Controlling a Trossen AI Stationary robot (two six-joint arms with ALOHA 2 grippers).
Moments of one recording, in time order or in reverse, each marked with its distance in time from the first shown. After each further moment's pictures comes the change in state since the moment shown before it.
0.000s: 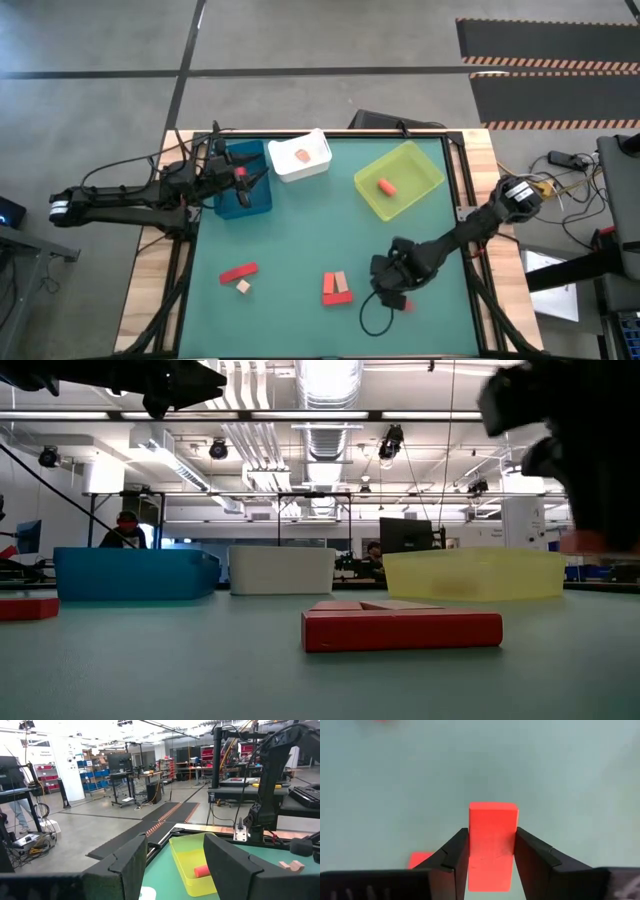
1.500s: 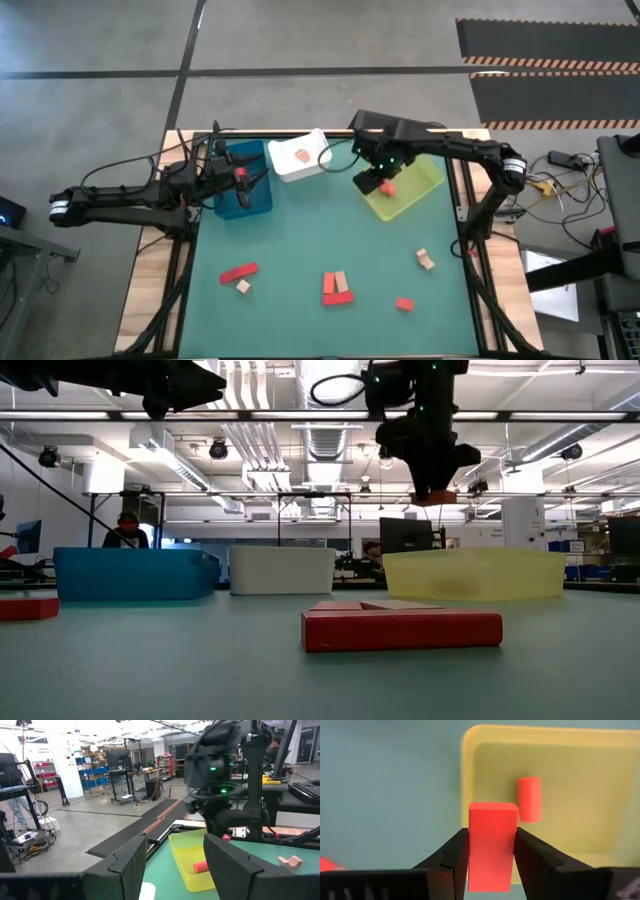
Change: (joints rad) left arm 0.000 -0.002 0.000 -0.023 0.004 -0.003; right arm -0.876 0.000 0.381 -0.364 -0.064 -0.201
